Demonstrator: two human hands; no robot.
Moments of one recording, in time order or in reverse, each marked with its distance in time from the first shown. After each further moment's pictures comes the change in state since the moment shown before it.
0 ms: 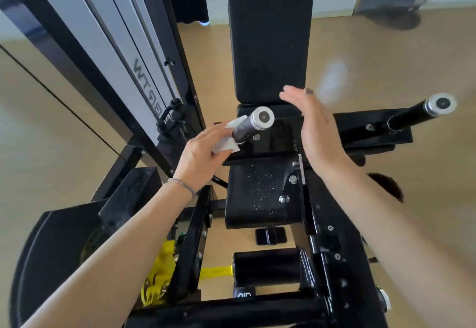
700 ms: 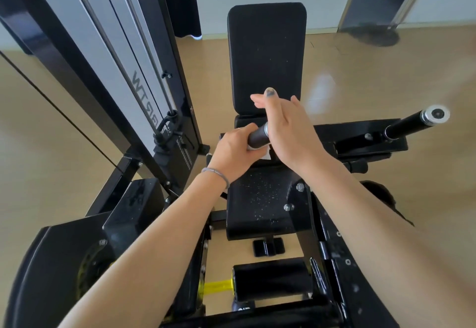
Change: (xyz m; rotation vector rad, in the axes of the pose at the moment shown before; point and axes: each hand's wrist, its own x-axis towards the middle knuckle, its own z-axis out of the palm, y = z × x) left_hand 0.039 0.043 0.009 -0.049 -0.141 -0.089; right_hand 0.005 -0.033 0.048 -0.406 -0.103 -0.192
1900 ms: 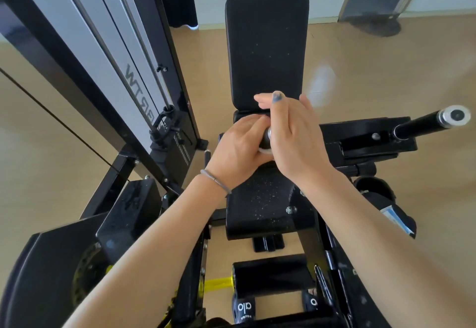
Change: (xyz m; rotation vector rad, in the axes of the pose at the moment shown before) left_hand 0.011 0.002 0.002 0.017 0.239 0.540; right_hand -0.001 0.008 0.010 -0.106 0.164 -0.042
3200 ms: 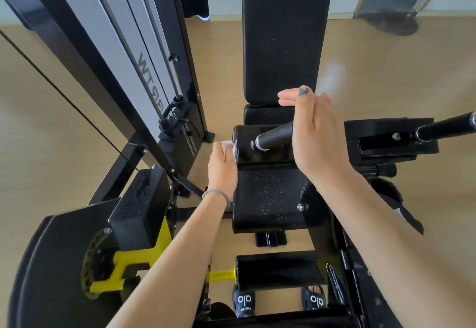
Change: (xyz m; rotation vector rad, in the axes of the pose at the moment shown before) left_hand -0.081 -0.049 0.026 -0.383 0.180 -1.186; right_hand -0.006 -0.016 0.002 0.094 0.077 0.099
